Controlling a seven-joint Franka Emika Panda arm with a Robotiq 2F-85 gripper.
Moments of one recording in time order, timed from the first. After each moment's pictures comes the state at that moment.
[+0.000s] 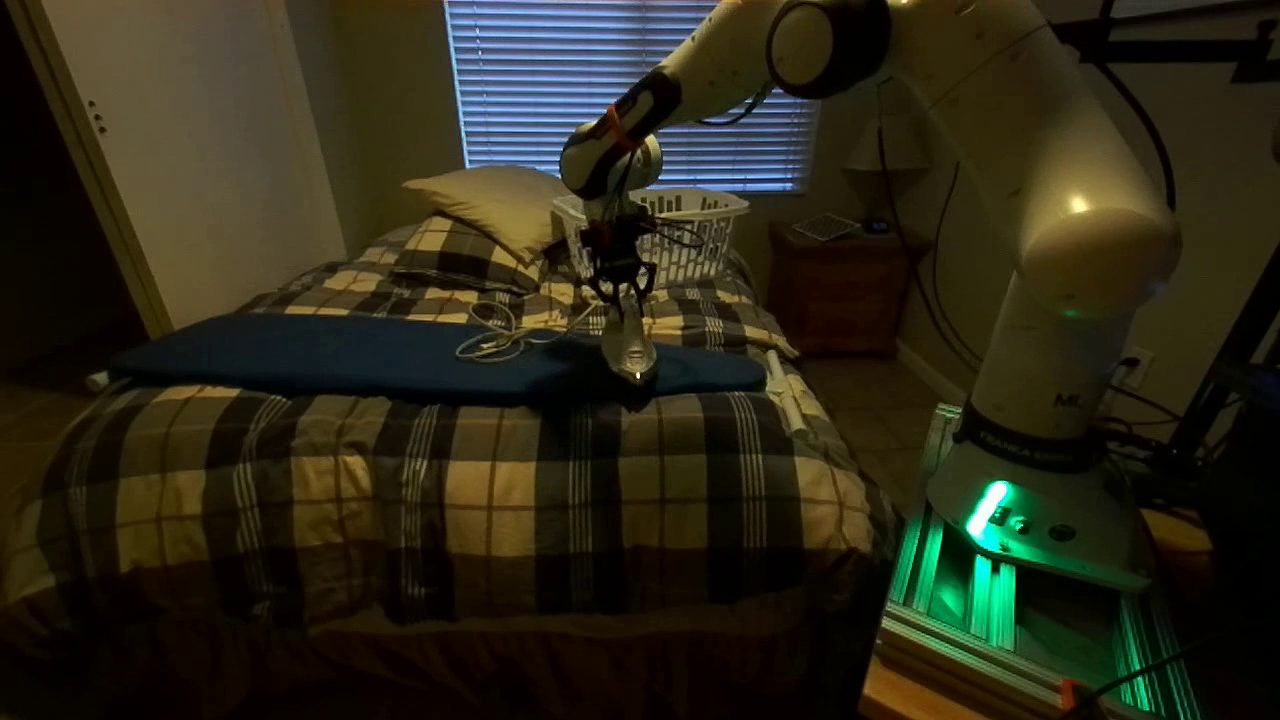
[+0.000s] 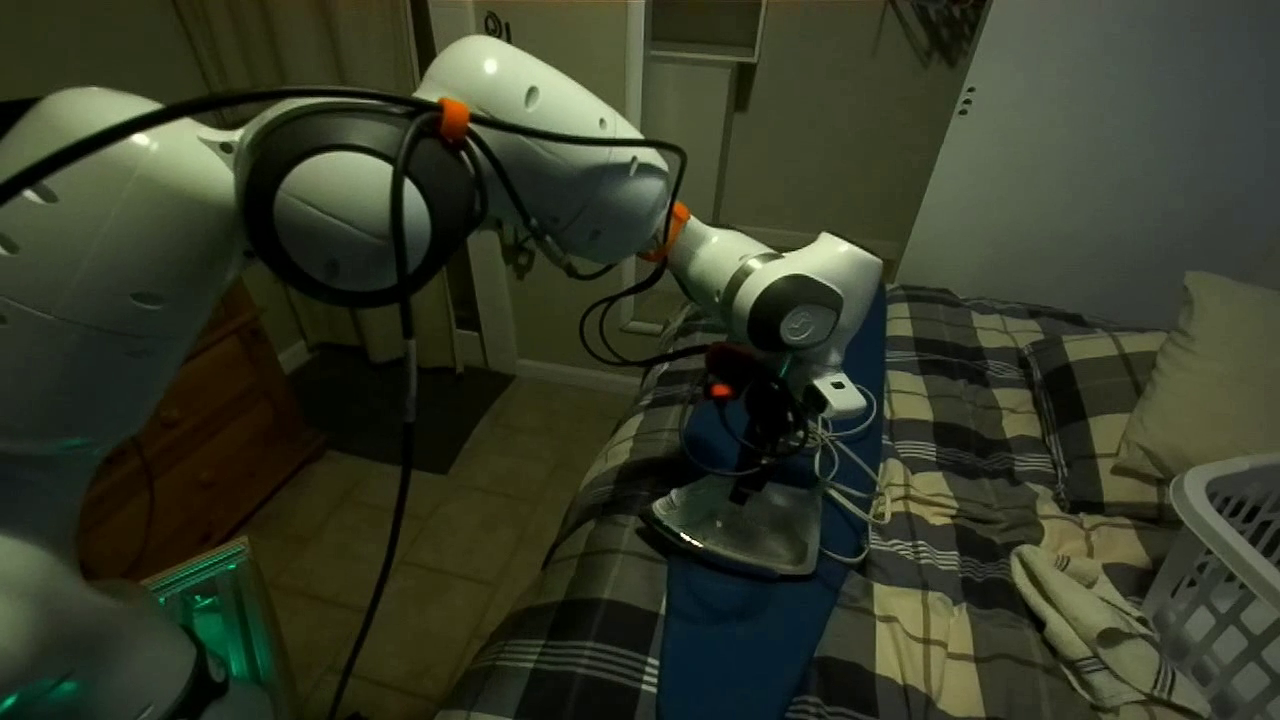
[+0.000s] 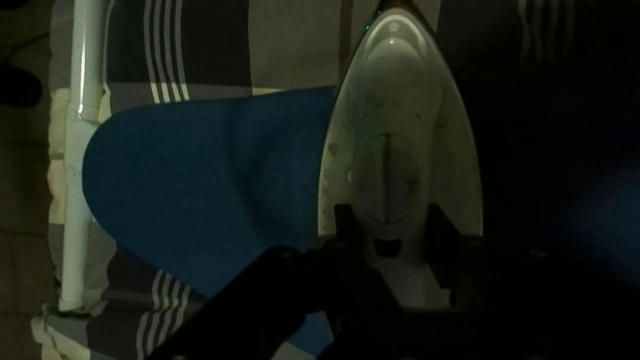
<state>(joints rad) -0.08 0.72 -0.17 -1.45 0.07 1.89 0.67</state>
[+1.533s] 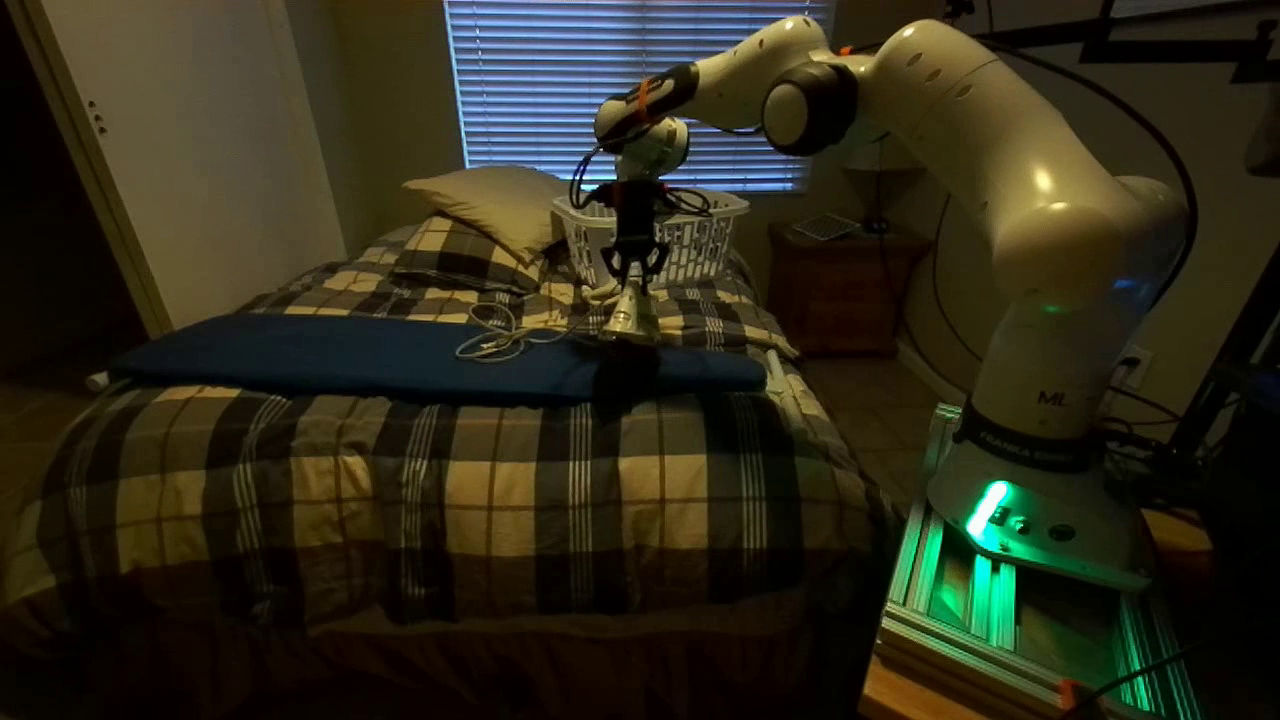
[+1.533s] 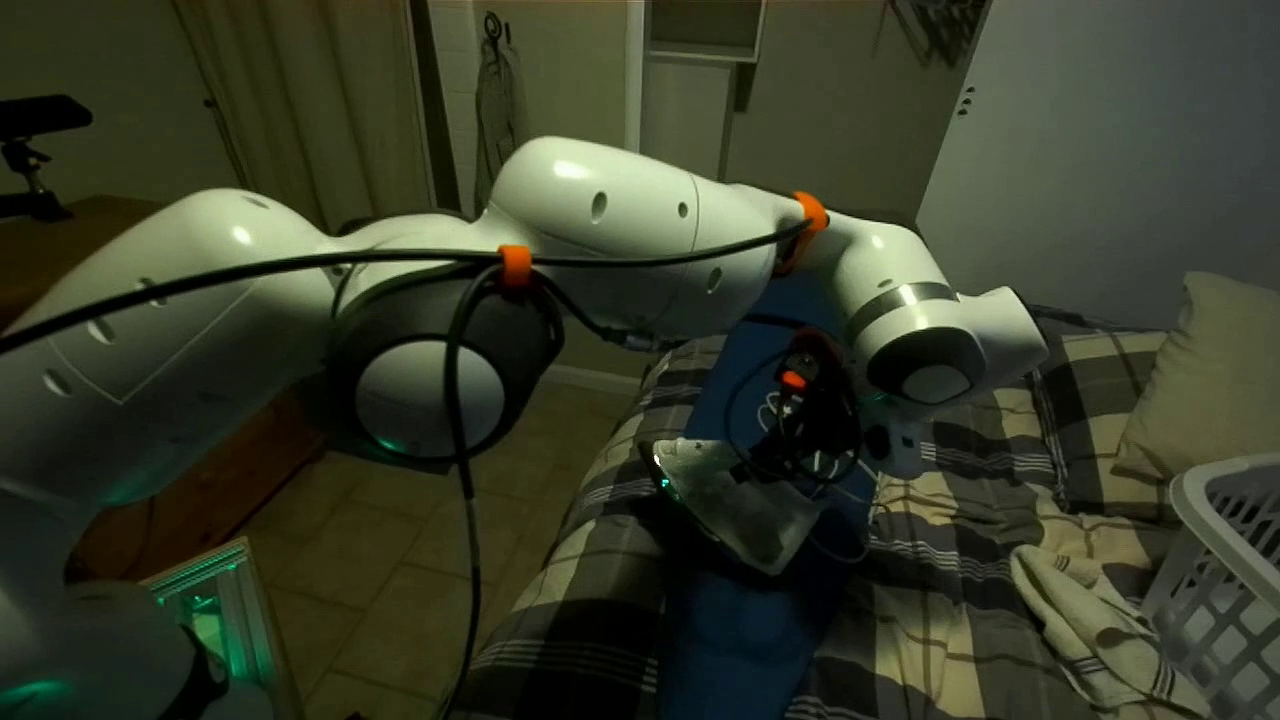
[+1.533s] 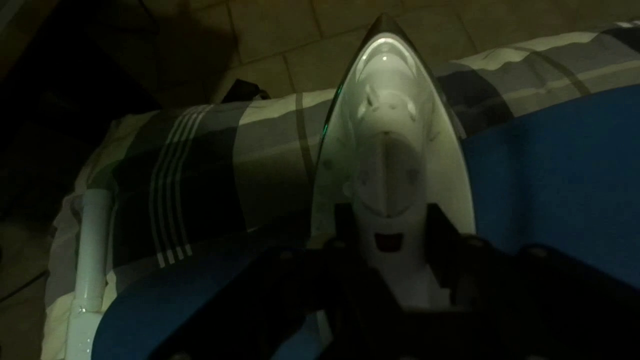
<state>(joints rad) -0.33 0.95 -0.11 -0.98 0.44 1.36 0.78</state>
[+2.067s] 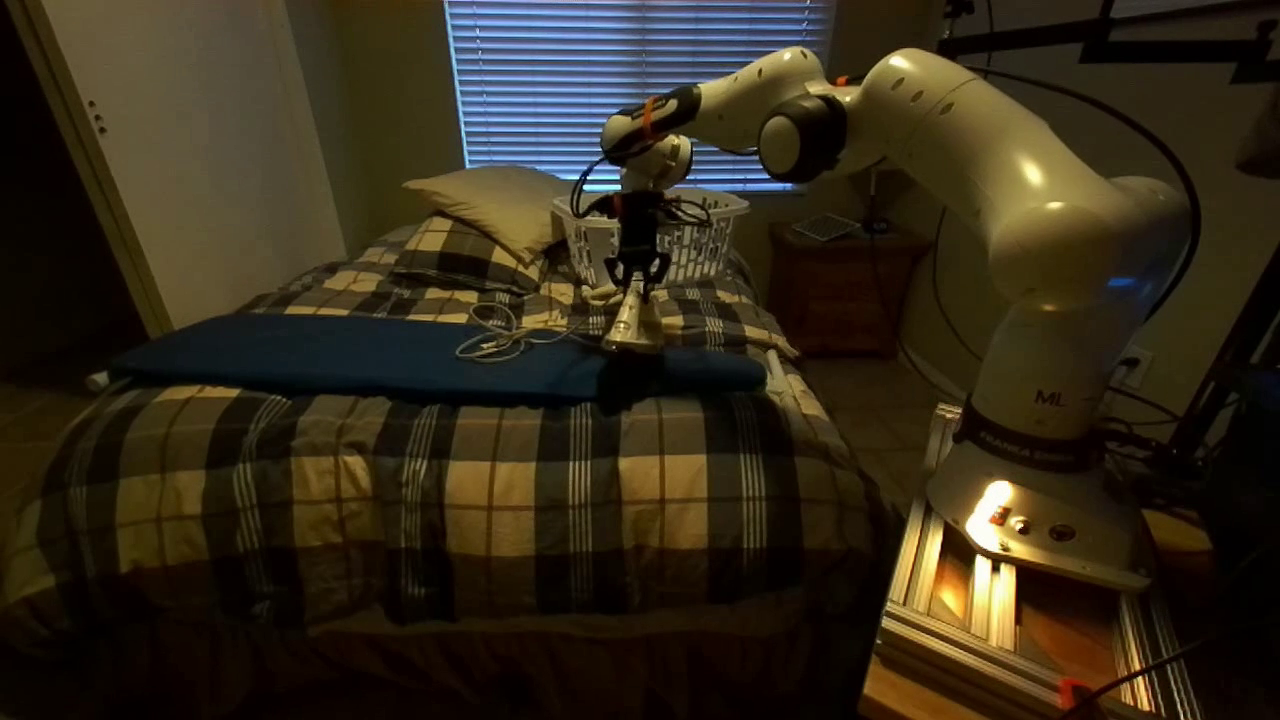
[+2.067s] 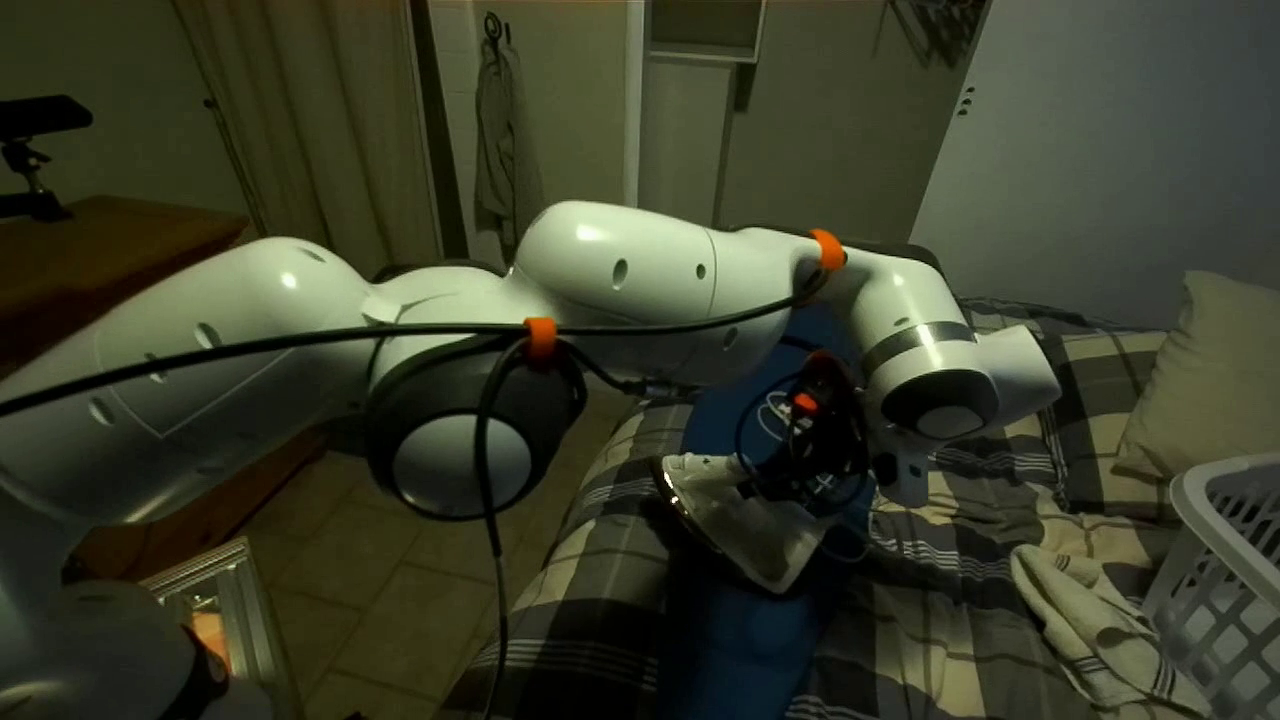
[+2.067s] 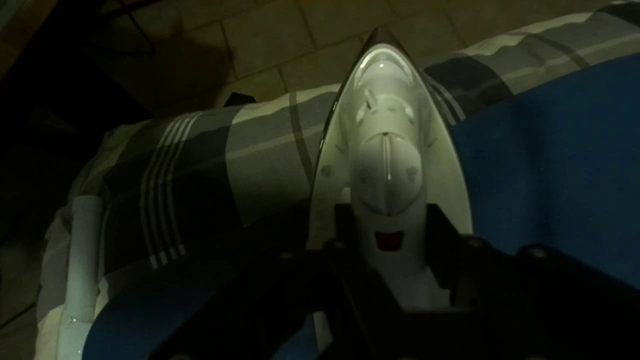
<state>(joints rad) -0.37 1.07 -0.10 -0.85 0.46 1.32 0.83</state>
